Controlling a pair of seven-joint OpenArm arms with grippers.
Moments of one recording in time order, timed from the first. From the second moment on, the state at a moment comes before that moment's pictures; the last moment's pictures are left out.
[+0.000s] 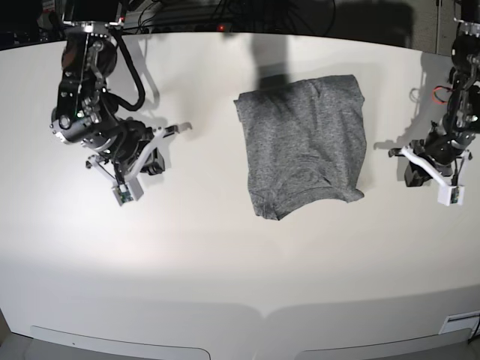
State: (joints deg) left arm 9.6 -29.2 -2.7 93.2 -38.0 -5.5 33.5; right arm -6.2 7.9 12.1 100.0 16.6 33.8 -53.0
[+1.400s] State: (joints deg) left arm 58.9 -19.2 -24.3 87.2 -26.0 -25.9 17.7; right arm -52.2 -3.7 35.8 104.7 23.7 34.5 -56.7
